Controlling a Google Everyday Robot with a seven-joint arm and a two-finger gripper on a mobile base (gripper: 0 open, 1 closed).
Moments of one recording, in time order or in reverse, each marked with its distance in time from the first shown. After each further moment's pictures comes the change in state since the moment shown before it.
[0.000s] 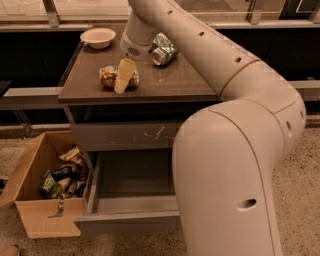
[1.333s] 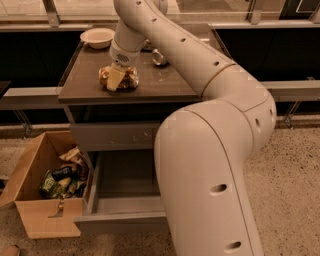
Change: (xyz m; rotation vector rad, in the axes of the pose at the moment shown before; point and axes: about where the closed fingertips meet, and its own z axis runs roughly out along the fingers) arm -0.022 0.012 0.040 -0.073 -0.002 -0.039
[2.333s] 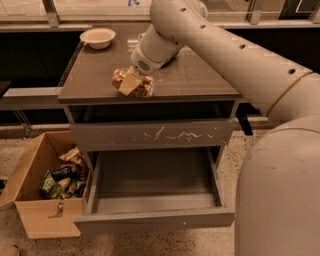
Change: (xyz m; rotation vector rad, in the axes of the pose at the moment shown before) arm 0.043 0.043 -0.055 0.058 -0.142 0.193
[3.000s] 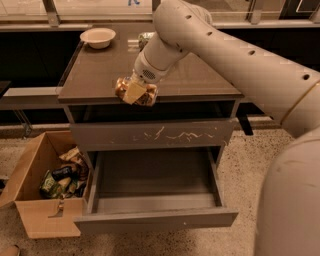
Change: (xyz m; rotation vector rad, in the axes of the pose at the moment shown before) arm 0.015 0.023 -0.003 -0.030 0.011 -0.074
